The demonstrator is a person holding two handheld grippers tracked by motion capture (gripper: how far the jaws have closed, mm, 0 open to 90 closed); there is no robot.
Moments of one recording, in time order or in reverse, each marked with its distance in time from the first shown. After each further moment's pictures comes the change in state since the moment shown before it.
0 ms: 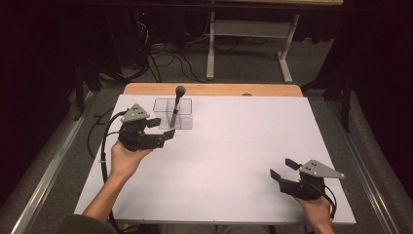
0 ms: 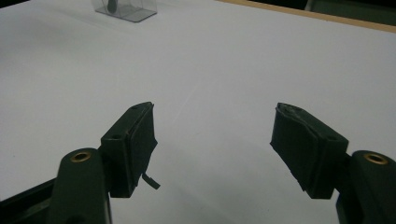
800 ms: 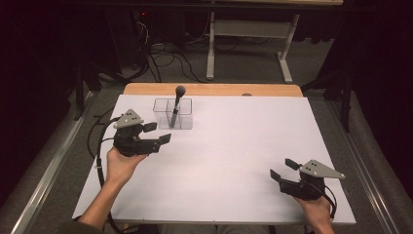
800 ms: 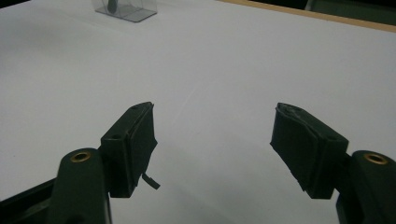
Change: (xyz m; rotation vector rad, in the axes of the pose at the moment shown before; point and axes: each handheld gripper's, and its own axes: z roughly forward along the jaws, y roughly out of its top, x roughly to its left) left arm 0.002 -0.015 -0.010 -0.018 -0.007 -0.025; right arm 0.000 0.000 0.000 0.002 -0.001 0.006
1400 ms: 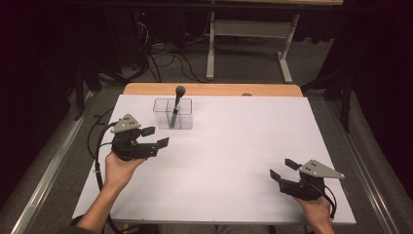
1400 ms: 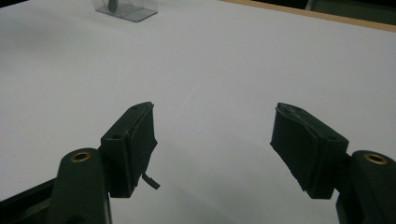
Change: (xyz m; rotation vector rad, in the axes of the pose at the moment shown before) left arm 0.001 -0.013 -0.002 0.002 -0.016 -0.029; right arm 0.000 0.000 0.000 -0.003 0.001 -0.010
